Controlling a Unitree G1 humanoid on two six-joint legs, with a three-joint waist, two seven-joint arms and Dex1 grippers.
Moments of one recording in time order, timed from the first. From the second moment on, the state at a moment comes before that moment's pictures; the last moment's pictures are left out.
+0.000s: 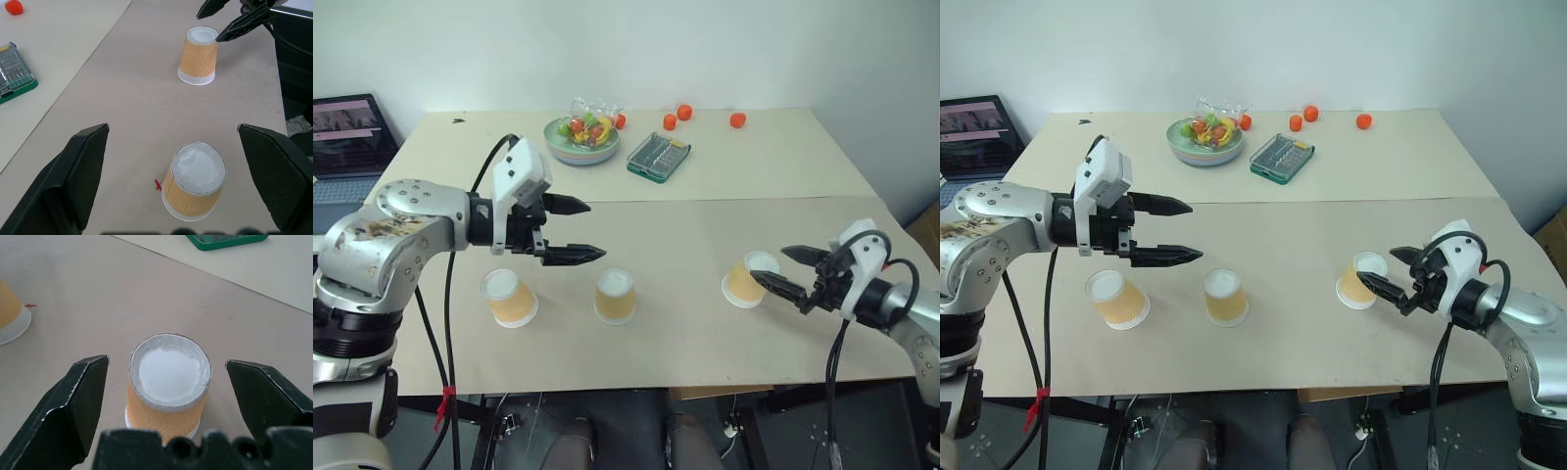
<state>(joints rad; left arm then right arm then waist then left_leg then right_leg) -0.75 0.89 -0.03 -0.30 -0.63 0.90 -1.03 -0.16 -0.80 -0.32 -0.28 0.49 0.64 0.81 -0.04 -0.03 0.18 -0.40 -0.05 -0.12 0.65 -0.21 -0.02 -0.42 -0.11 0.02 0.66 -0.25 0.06</state>
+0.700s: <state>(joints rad) -0.75 0.89 -0.02 -0.31 -0.63 0.92 -1.02 -0.24 -0.77 -0.21 -0.16 0.44 0.57 0.82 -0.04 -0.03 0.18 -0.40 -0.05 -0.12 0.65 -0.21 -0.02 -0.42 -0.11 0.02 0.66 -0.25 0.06</state>
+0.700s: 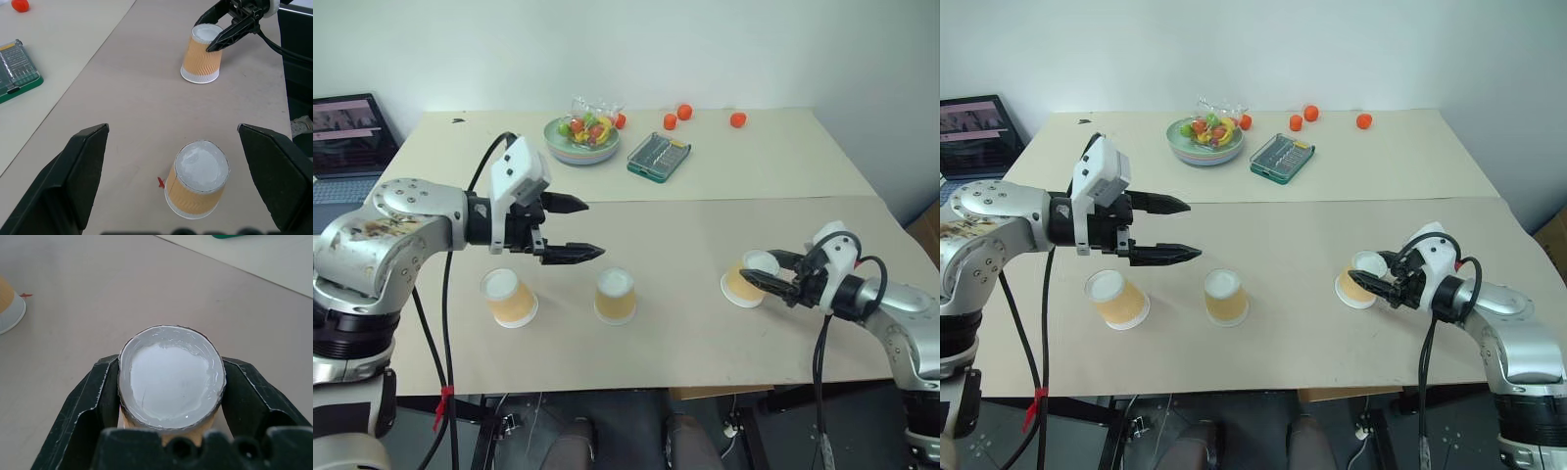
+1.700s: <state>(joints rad) -0.77 0.88 -0.02 -0.31 -0.63 0.92 -1.01 -0.41 -0.68 0.12 -0.42 0.50 0.81 0.78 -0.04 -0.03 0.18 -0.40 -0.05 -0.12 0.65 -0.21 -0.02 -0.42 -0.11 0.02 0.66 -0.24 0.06</state>
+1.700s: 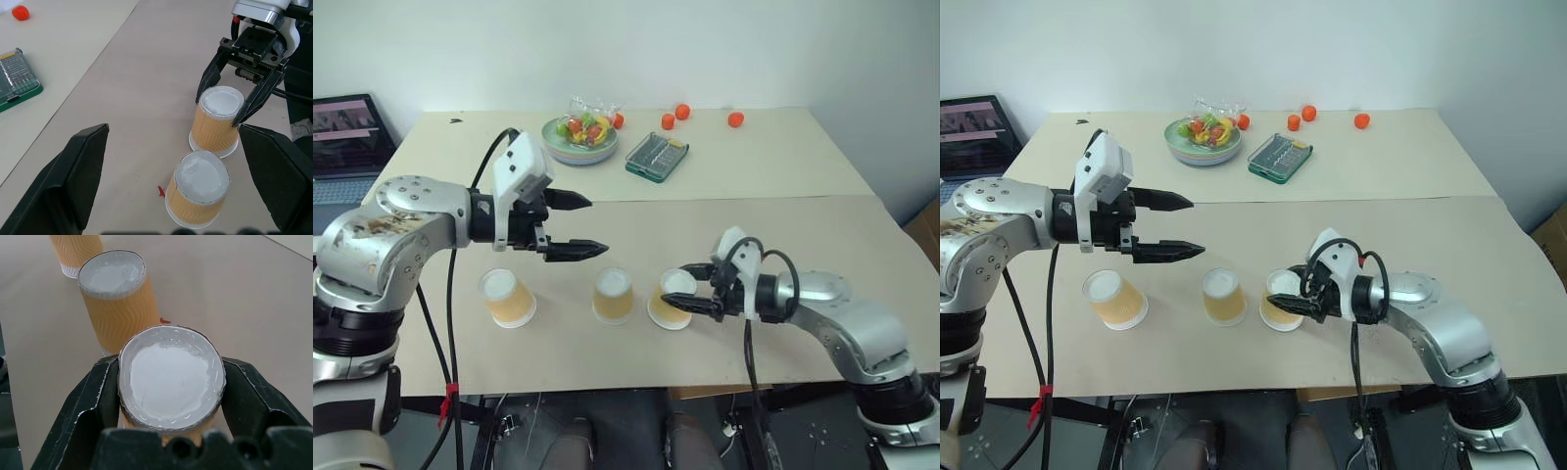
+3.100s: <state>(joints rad) -0.70 0.99 0.01 -0.34 -0.66 0.92 -1.06 -0.50 -0.69 -0.05 -0.47 0.67 0.97 0.81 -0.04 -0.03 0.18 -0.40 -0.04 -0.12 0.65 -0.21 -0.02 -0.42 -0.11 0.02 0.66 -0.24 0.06</state>
